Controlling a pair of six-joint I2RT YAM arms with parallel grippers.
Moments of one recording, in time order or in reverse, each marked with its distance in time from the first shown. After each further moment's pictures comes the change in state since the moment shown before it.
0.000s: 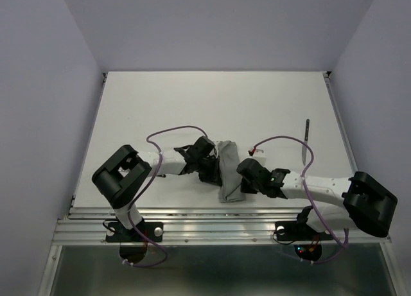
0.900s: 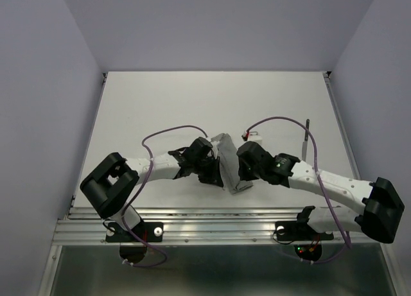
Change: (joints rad) left arm -0.018 -0.103 -0.007 0.016 0.009 -0.005; right arm -0.094 -0.050 0.281 -0.264 -0.002 -0.294
